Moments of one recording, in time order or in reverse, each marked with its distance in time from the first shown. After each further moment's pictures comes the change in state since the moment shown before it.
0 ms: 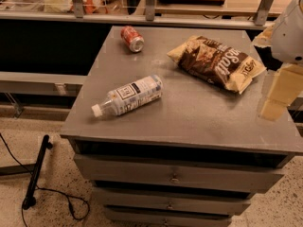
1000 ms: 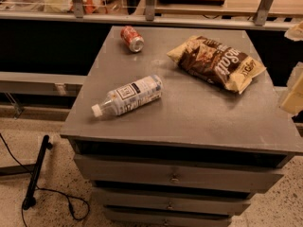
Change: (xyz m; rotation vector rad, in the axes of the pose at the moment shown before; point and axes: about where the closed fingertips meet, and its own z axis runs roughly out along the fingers) arm 0.039 -0.021 -0.016 0.089 -0.045 0.139
